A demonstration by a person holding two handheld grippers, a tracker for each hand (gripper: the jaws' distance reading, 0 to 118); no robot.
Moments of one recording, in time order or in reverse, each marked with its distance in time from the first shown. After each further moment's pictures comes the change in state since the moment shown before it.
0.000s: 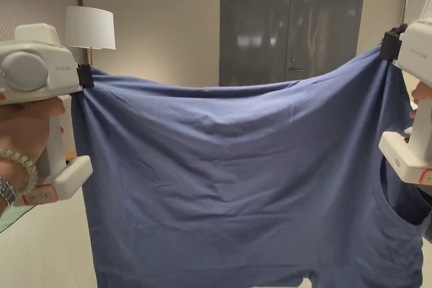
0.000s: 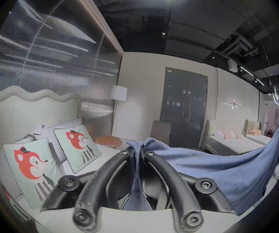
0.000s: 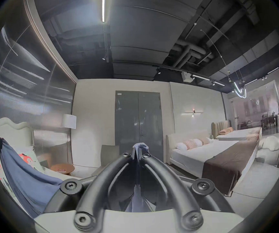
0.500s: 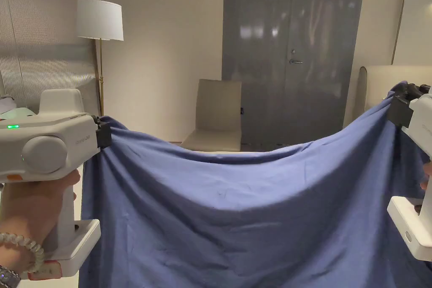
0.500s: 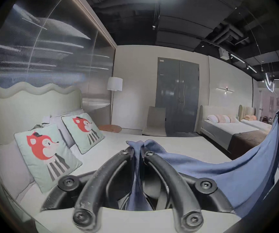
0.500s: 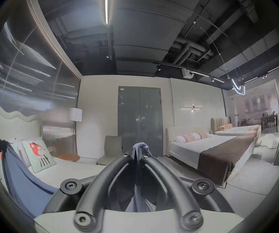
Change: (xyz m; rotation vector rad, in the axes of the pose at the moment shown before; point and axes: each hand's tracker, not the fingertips) left arm -0.016 -0.079 0.154 -0.087 -0.045 -0.077; right arm 0.023 -0.034 0.171 -0.049 0.025 0.001
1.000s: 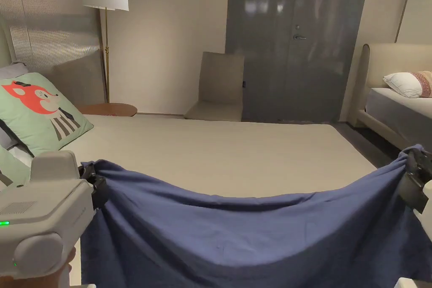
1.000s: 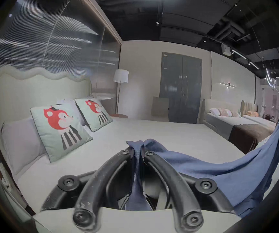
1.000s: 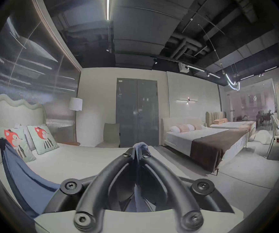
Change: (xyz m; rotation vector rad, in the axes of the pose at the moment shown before) left arm -0.024 -0.139 0.140 -0.036 0.045 0.005; right arm 0.007 -0.090 0.190 -0.059 -0.032 0.020
